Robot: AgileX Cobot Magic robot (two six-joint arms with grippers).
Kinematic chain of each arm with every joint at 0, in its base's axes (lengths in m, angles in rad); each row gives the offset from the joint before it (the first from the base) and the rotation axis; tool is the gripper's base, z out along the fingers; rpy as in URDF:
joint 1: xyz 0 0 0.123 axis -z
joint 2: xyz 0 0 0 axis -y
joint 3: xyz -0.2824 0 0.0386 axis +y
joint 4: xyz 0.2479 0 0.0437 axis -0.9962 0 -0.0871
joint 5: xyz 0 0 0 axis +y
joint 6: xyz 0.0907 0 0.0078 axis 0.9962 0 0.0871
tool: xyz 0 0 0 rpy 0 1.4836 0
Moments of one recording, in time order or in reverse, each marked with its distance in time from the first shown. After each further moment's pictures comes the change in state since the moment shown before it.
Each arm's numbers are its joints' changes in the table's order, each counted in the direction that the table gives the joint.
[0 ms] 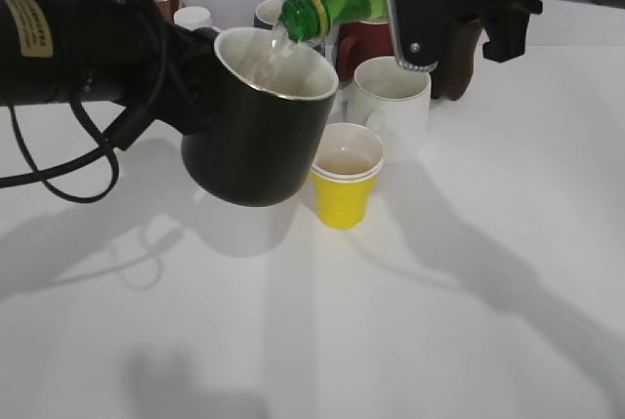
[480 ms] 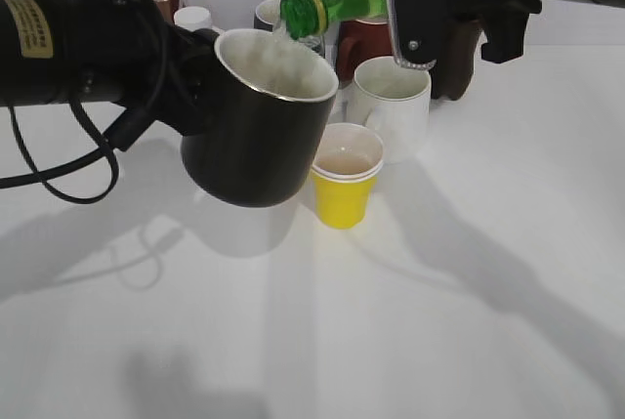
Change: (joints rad) left arm 0.000 0.000 0.000 0.003 0.007 0.000; right arm -0.001 0.000 -0.003 -0.030 0.012 -0.001
